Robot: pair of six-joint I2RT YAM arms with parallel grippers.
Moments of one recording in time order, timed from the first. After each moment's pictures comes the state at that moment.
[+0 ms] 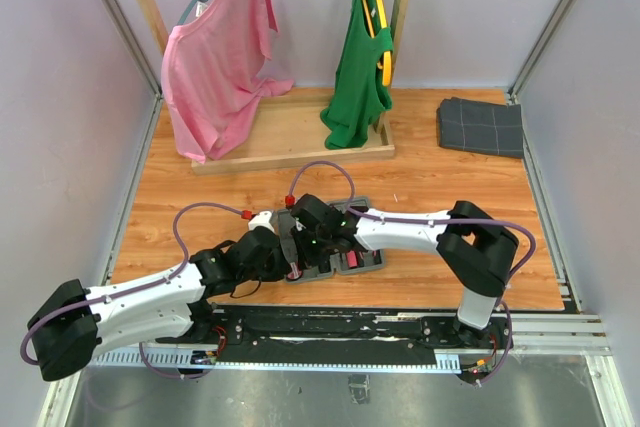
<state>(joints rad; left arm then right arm) -0.94 0.91 0.33 -0.25 -0.19 -0.89 1.09 1.78 1.08 -0.29 -0.15 0.57</state>
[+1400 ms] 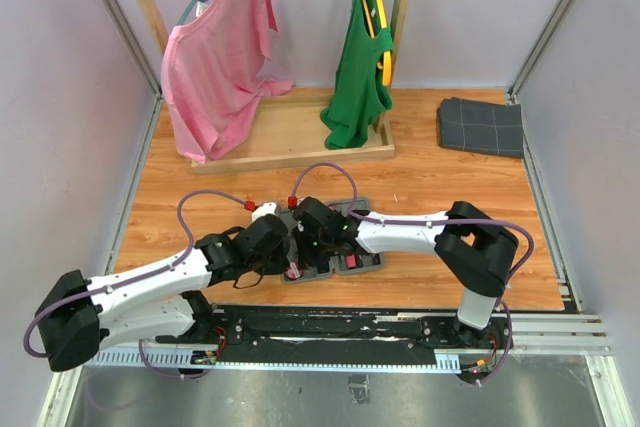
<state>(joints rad) -0.94 0.98 0.52 -0.48 -0.21 -0.91 1.09 1.79 1.04 -0.23 -0.12 0.59</state>
